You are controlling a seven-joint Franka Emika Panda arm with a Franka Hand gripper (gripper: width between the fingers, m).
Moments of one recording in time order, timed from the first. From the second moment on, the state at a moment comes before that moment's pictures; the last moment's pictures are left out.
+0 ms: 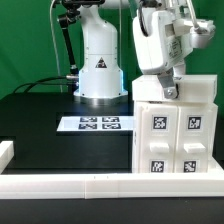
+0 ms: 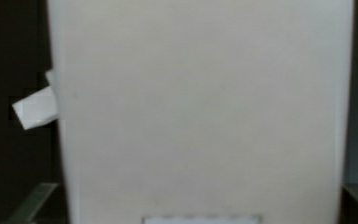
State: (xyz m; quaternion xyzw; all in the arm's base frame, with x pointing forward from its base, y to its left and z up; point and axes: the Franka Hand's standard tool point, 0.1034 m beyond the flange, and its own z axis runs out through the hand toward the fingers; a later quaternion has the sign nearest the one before) arm 0.615 0.091 0.150 -0.52 0.84 0.08 0.11
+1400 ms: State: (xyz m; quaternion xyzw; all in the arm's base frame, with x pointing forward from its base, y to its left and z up) arm 0.622 0.110 0.190 -0.80 0.58 0.03 0.14
